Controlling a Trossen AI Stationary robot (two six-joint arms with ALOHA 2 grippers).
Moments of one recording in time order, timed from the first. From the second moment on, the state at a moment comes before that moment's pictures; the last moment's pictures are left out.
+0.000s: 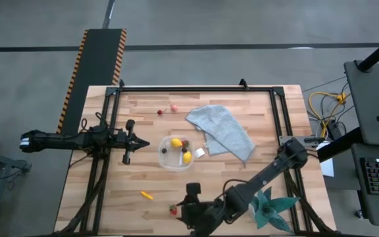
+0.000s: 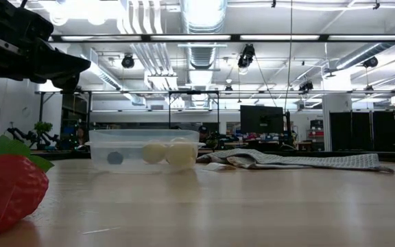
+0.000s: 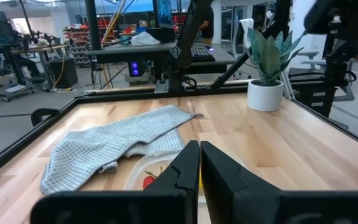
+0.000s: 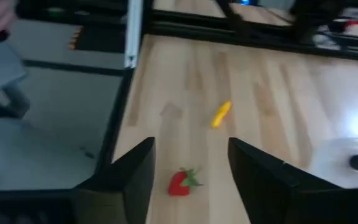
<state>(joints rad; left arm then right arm) 0.02 0.27 0.01 0.19 0.06 0.06 0.62 2.13 1.91 -0.47 0.46 0.28</state>
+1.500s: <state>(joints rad) 0.02 0.34 0.01 0.19 0.06 0.06 0.51 2.45 1.90 -0.33 0.24 0.52</state>
